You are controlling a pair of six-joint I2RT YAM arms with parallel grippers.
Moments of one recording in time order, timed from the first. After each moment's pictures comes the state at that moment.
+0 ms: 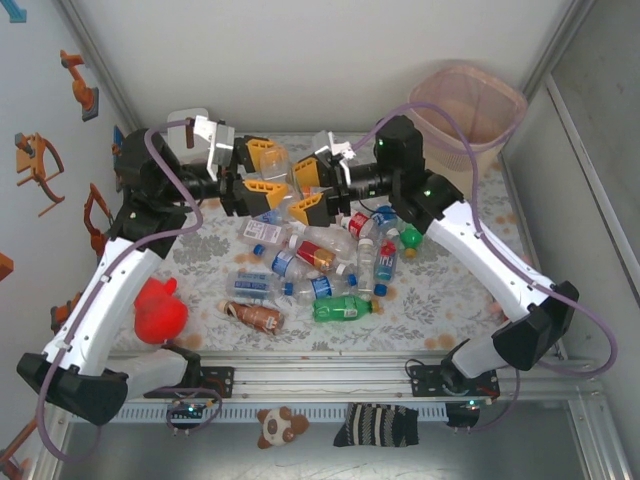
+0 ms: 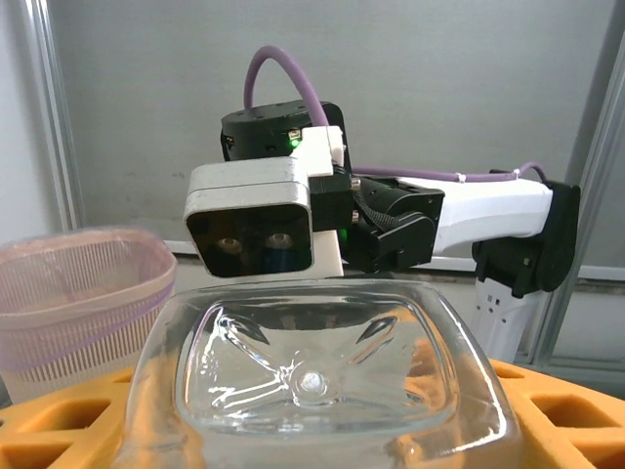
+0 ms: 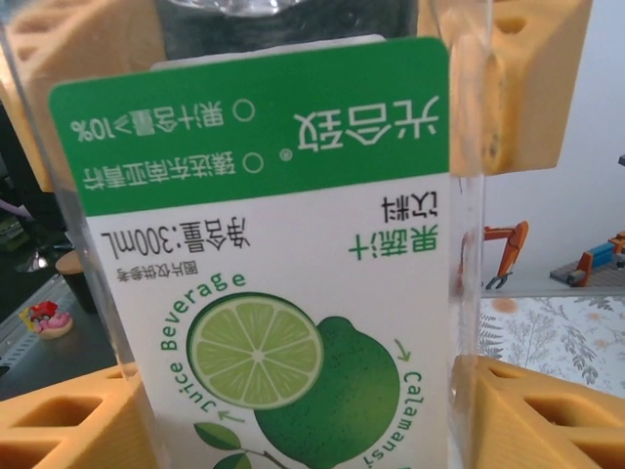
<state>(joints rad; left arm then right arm) -0.44 1.17 1.34 -0.01 1.13 -0.17 0.67 1.47 1.55 -0.26 -1.07 -0.06</state>
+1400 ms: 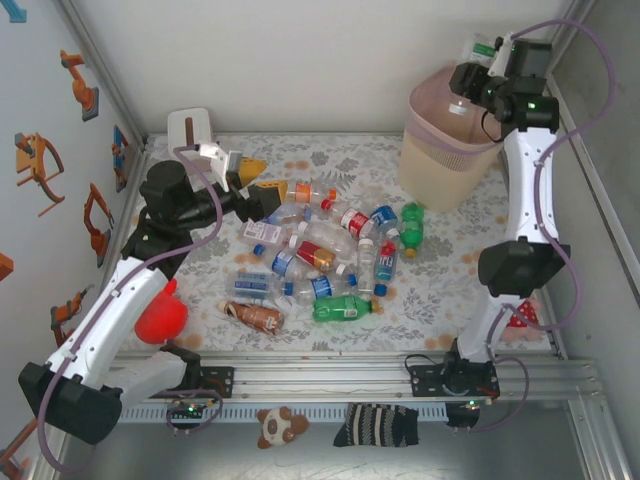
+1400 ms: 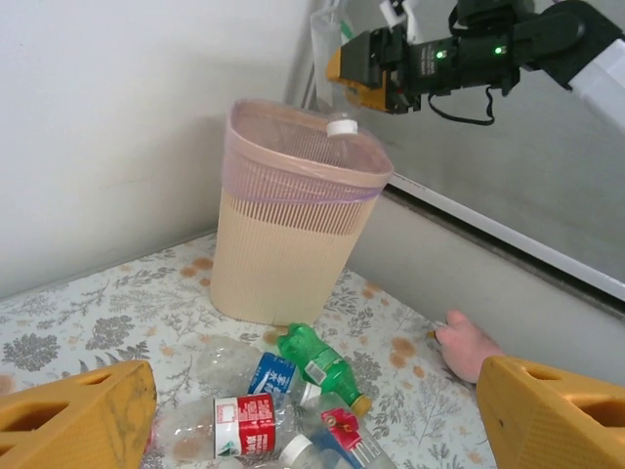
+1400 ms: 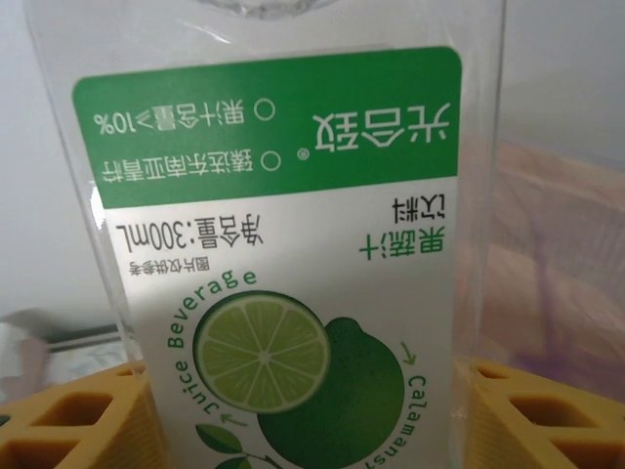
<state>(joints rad) -0.44 1.06 1.06 -0.08 0.61 -0.21 -0.06 1.96 2.35 -0.86 -0.18 0.25</state>
